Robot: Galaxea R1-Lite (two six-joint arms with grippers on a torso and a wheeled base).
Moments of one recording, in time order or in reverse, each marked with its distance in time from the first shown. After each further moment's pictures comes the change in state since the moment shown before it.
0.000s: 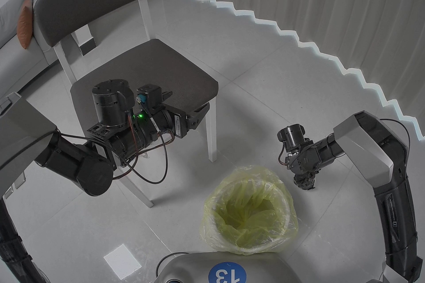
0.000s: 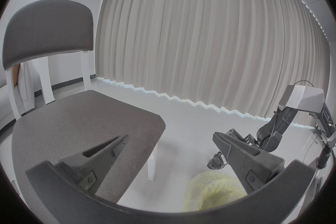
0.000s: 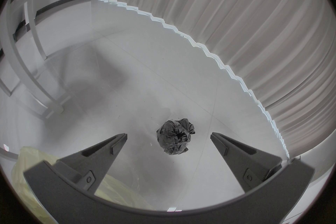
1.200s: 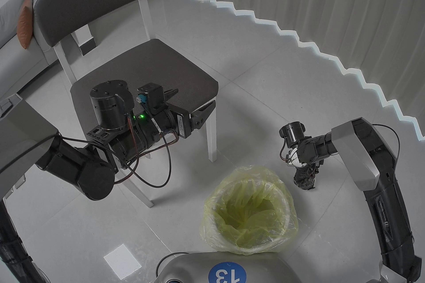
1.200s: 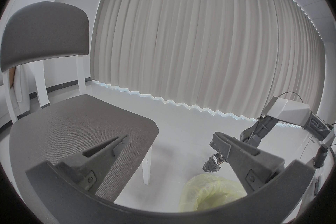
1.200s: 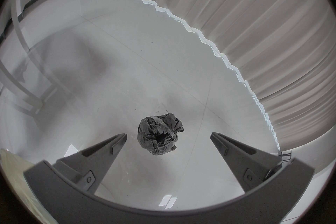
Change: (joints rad) left arm -0.018 -0.002 0.024 -0.078 -0.043 -0.034; right arm -0.060 0.145 -0.292 0.197 0.062 0.038
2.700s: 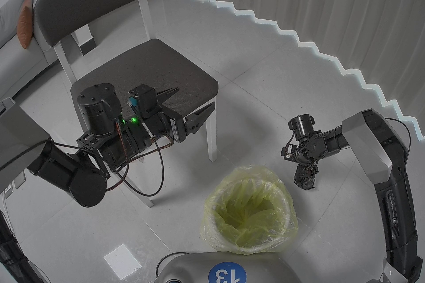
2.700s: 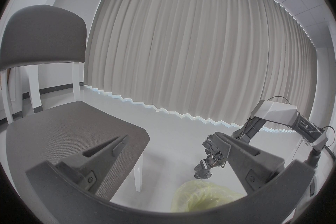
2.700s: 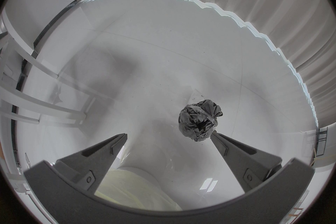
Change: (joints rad) left arm 0.010 -0.040 0.084 -0.096 -0.095 -0.003; right arm -0.026 -0.101 0.129 -0.107 0.344 0.095
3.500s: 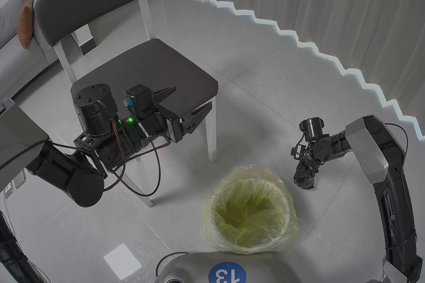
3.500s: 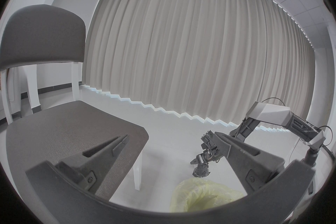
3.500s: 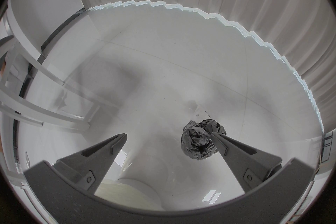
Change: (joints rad) left arm 0.018 -0.003 0.014 -0.024 -0.030 0.000; right arm -0.081 0.078 -0.047 -0.088 -0.003 -0.095
